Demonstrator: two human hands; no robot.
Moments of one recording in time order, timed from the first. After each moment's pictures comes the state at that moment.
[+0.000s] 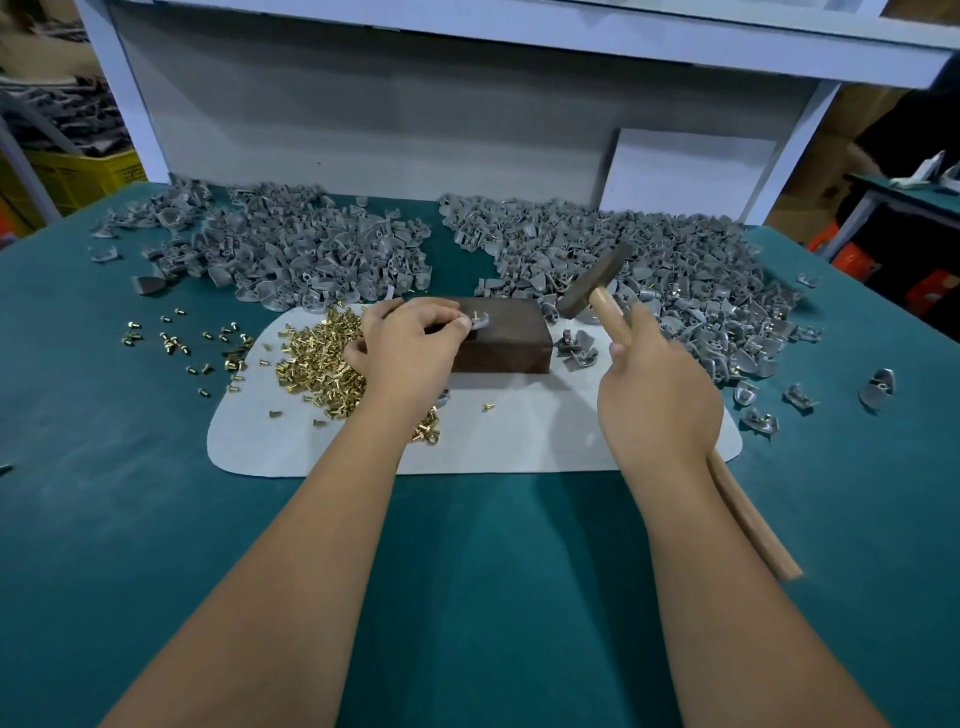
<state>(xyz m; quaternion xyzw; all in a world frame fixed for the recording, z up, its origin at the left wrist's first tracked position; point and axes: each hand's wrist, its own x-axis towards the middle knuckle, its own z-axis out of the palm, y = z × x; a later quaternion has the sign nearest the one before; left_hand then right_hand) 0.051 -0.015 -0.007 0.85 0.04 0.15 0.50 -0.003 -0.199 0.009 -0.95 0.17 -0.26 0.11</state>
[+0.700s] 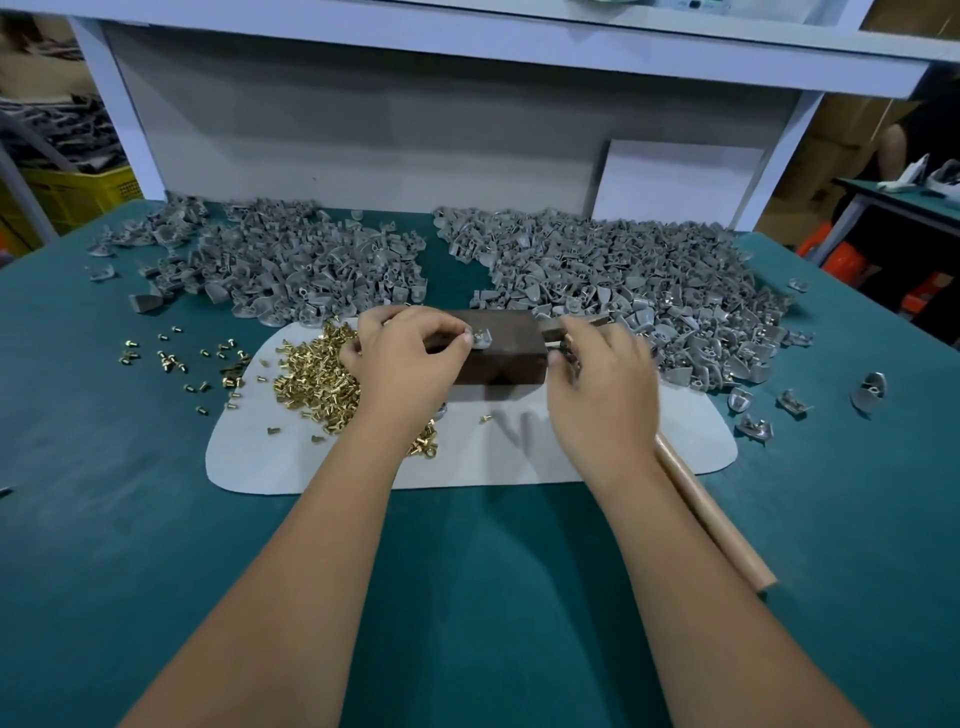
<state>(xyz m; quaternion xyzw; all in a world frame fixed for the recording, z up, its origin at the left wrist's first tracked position) 0.041 -0.013 0.000 0.87 -0.02 0.19 0.45 0.003 -0.176 -0.001 -0.91 0.02 -0.33 0.23</state>
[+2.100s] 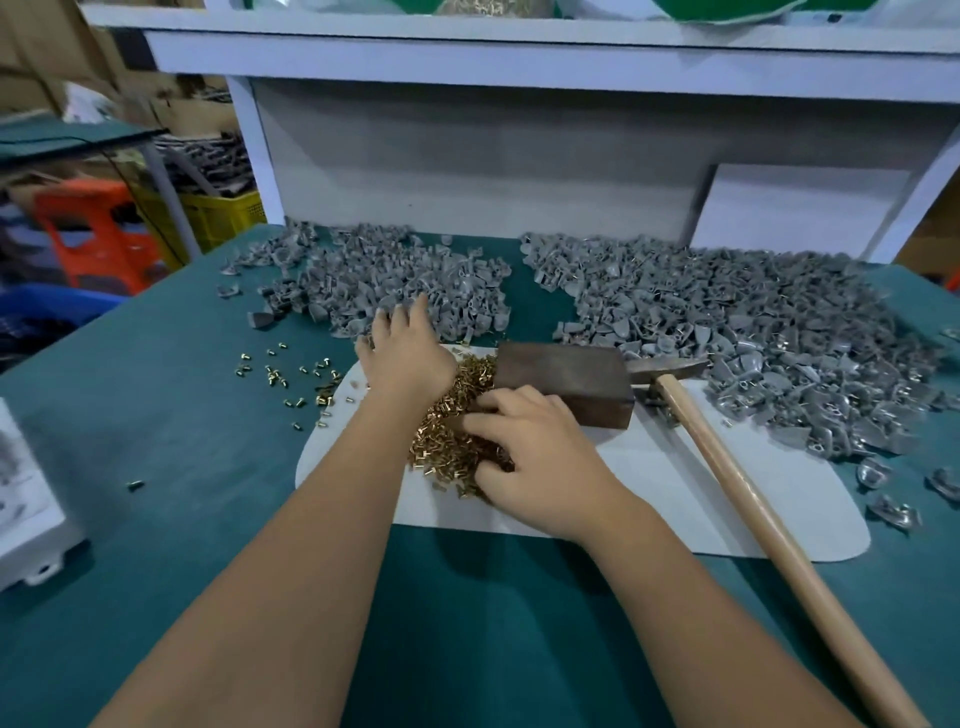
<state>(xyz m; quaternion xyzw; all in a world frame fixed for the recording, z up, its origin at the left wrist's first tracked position) 0.102 0.053 0.001 0.96 0.12 0.10 0.24 0.023 -0.103 -0.008 -0.92 -0.32 -0.10 0.19</state>
